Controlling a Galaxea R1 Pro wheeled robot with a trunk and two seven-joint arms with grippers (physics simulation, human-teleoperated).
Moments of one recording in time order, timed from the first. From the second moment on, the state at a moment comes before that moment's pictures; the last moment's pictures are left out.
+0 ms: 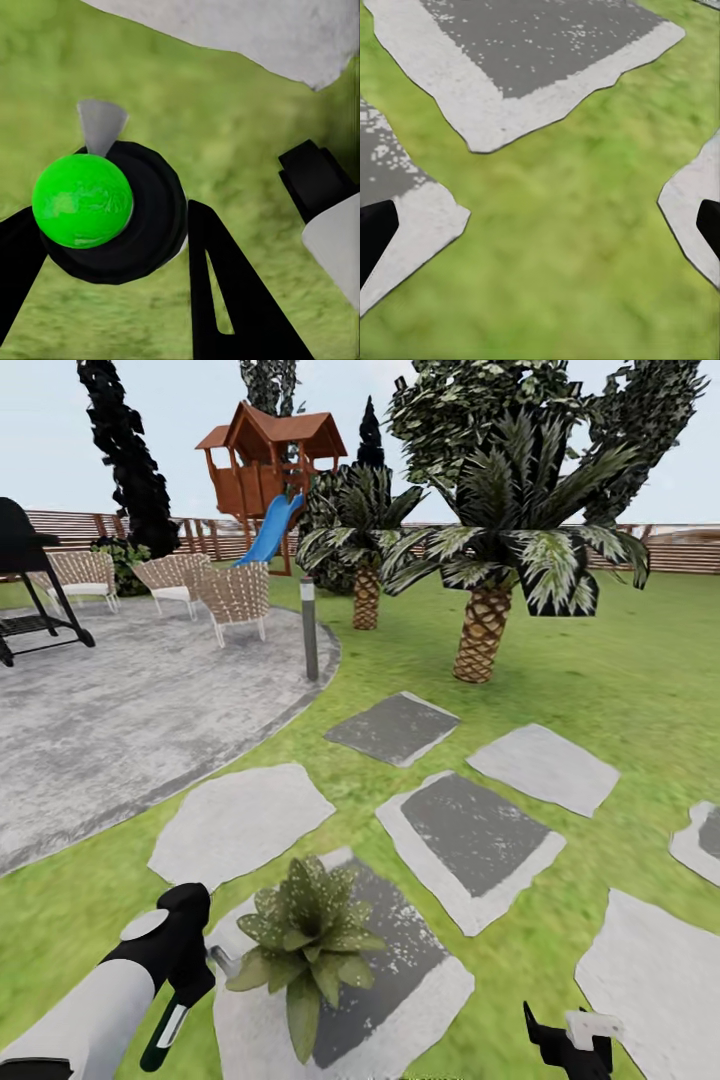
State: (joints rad) left arm -0.71 0.10 -0.03 -0.58 -1.29 0.85 -1.20; right arm -0.36 -0.12 -0.60 -0.24 0.42 -0.61 0.12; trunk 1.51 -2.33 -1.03
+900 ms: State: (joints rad) left arm -0.71 0.10 -0.03 -0.54 -1.29 0.85 -1.11; right arm -0.36 -0.12 -0.60 -0.24 0.42 -0.61 0.12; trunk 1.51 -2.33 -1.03
